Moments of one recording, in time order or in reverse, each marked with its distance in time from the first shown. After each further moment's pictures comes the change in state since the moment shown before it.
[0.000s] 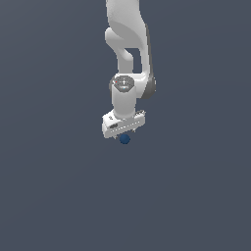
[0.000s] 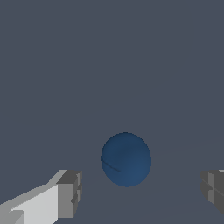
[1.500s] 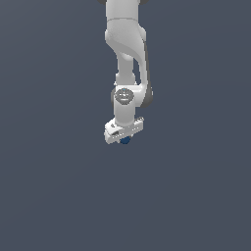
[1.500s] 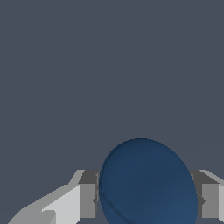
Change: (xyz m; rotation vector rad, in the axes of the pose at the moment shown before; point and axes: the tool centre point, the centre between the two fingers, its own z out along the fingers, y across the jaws) arm -0.006 -0.004 0.057 0.001 0.001 -0.046
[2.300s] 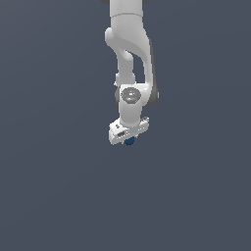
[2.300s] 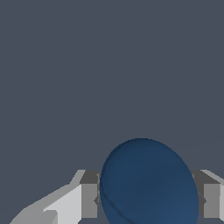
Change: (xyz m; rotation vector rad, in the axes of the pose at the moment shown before) arm 0.021 -0.015 -0.014 0.000 -0.001 0.000
